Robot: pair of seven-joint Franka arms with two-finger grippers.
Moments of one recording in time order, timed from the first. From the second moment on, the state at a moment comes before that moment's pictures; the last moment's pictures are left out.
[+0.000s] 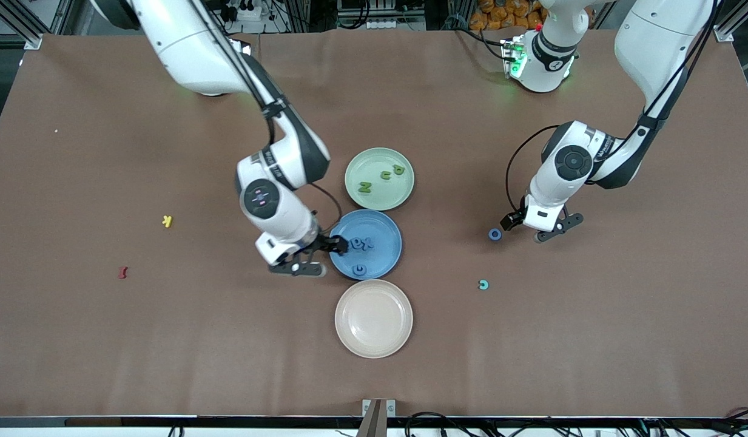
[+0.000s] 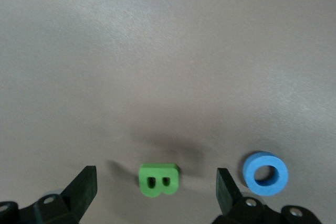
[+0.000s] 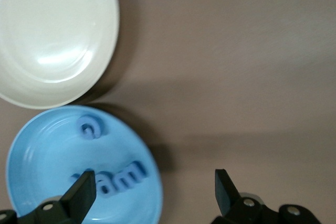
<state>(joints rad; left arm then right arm) 0.18 0.41 -0.42 -2.29 0.43 2.63 -1.02 0.54 0.67 -0.03 -1.56 0.21 2.31 0.48</state>
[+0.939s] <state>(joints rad) 0.20 0.45 -0.42 -2.30 0.45 2.67 -1.03 0.12 0.59 -0.02 -1.56 -0.07 2.09 0.18</state>
